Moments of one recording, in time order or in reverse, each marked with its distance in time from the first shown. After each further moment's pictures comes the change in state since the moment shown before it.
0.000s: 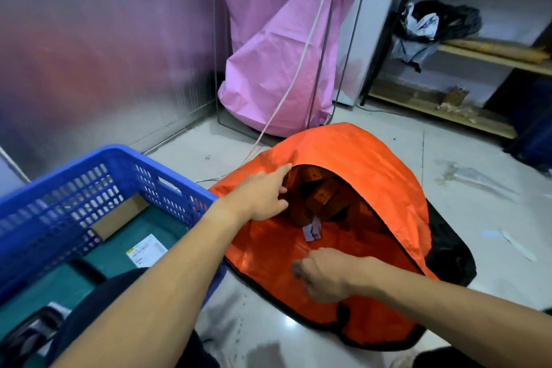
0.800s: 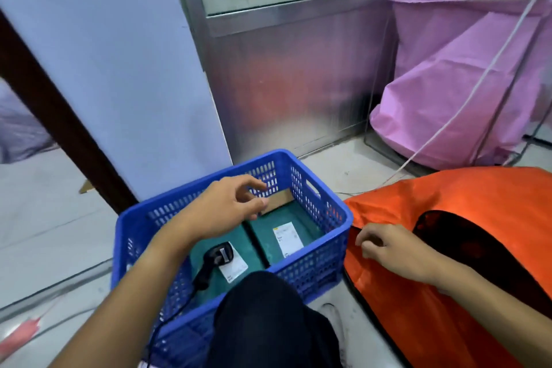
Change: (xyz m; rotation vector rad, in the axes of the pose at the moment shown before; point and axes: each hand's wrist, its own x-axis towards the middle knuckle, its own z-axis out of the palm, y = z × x) left_hand -0.286 -0.022 -0.111 -0.381 0.436 -0.586; right_hand 0.033 -0.049 -0.081 0.362 0.382 -0.271
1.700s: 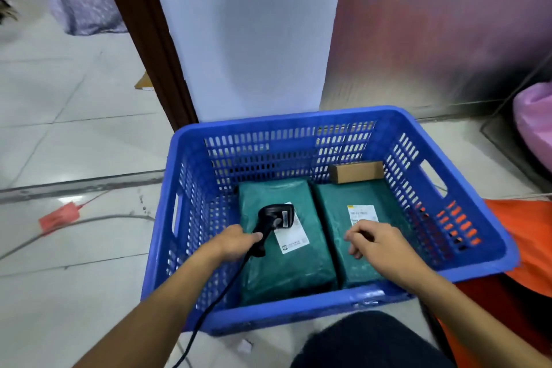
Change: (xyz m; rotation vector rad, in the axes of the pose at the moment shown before) left_hand 0.028 -0.348 0.080 -0.234 -0.094 -0.861; right_hand 0.177 -0.104 0.187 0.332 -0.187 0.043
